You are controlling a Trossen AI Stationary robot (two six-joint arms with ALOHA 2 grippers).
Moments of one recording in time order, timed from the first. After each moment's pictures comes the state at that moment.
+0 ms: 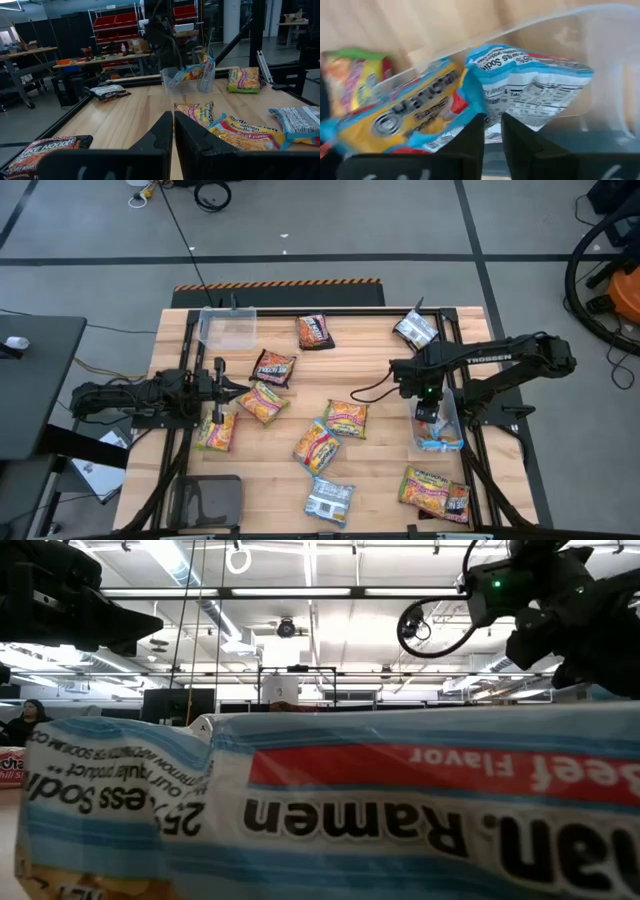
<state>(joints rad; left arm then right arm) 0.01 0.02 0.01 0.05 -0.07 0.12 -0.13 1.25 0.81 -1.28 -0.35 0.24</state>
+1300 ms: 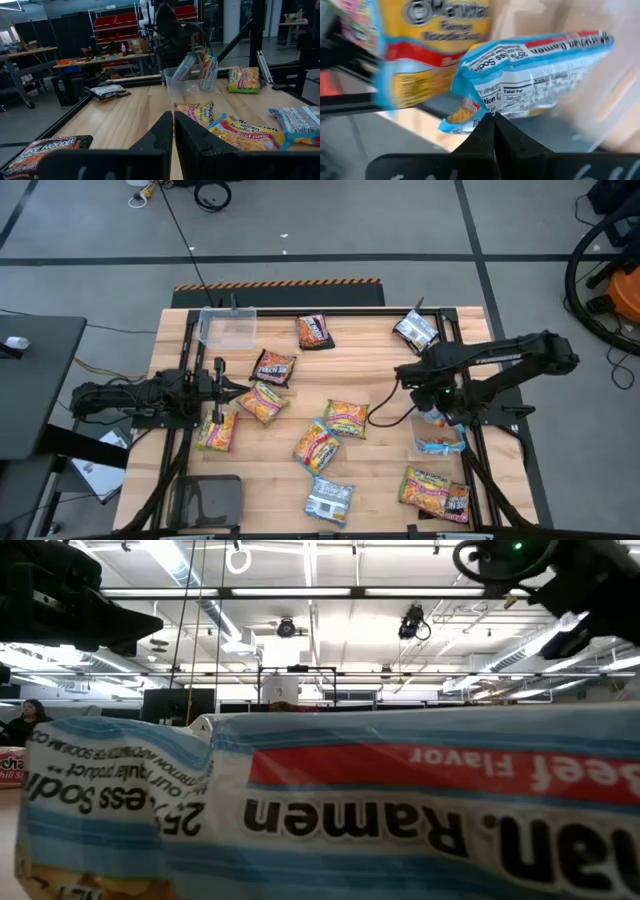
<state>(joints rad) 0.01 0.02 0.01 0.05 -0.07 0.12 -0.01 1.24 0.94 -1.53 -0.33 -0.31</state>
